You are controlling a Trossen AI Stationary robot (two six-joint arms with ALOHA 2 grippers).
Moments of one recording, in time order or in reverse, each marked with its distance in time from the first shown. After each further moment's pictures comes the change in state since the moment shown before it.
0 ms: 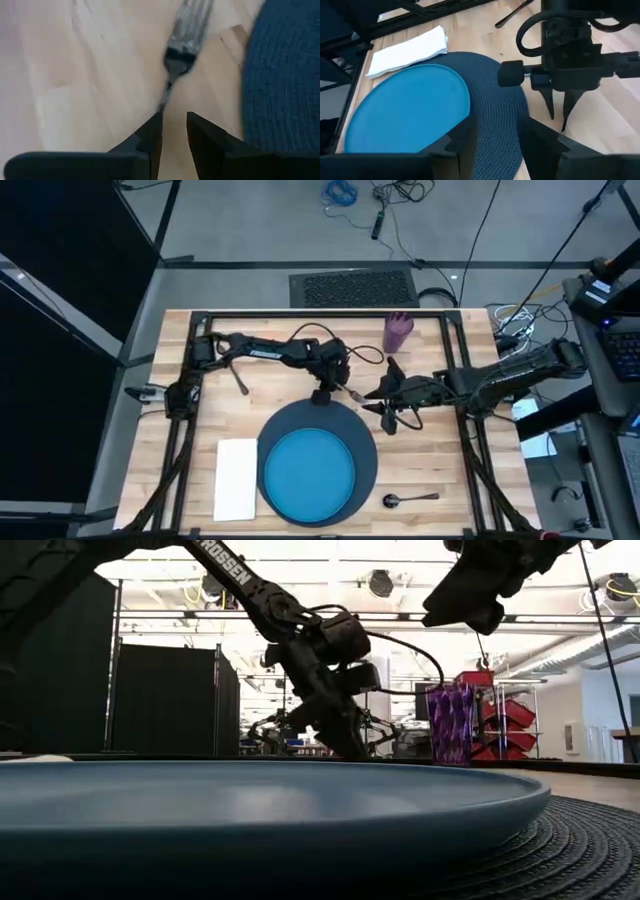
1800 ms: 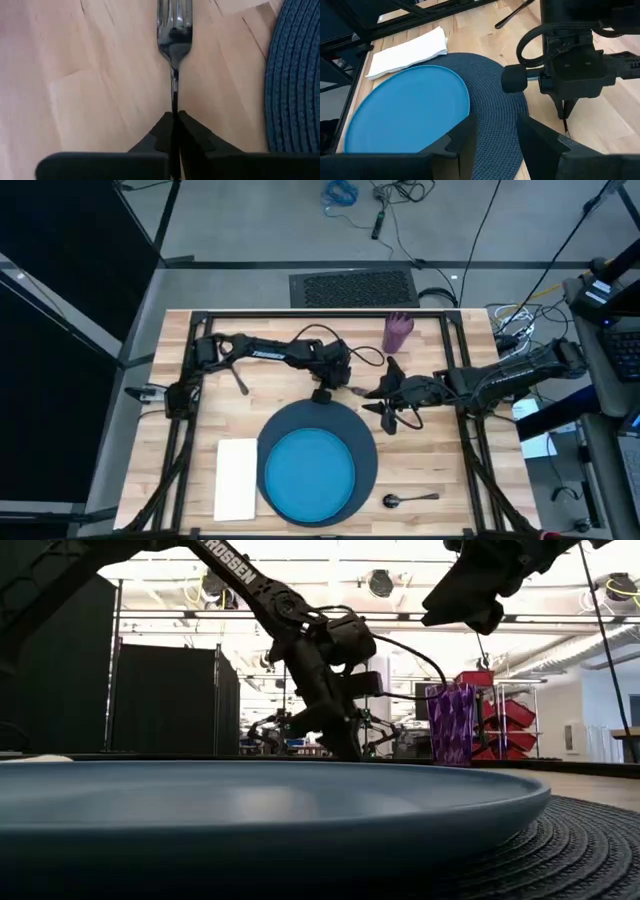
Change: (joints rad) left arm -0.019 0.026 0.096 -0.155 -0.136 0.013; right arm 0.000 0.000 0.000 0.005 -0.003 0.000
